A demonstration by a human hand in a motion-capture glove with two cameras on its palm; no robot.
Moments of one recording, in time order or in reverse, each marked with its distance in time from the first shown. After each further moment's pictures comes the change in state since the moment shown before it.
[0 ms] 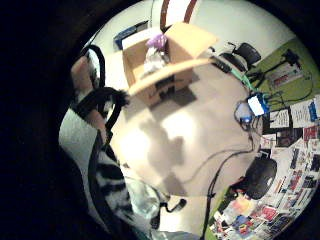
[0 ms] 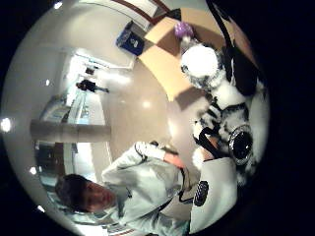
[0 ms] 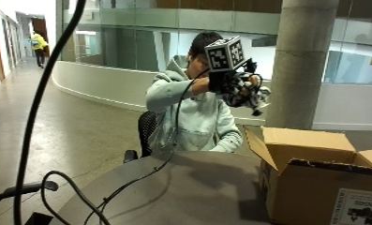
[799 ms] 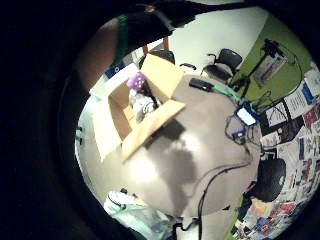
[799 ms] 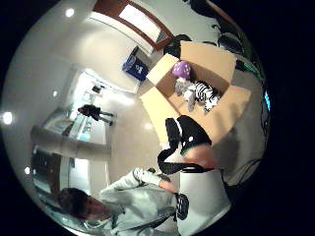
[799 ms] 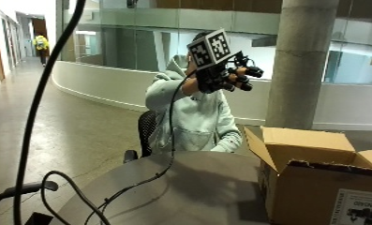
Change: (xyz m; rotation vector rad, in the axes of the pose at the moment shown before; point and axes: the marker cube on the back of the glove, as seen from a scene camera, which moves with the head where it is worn) arm 0.061 -0.025 -0.039 0.203 -0.003 0.086
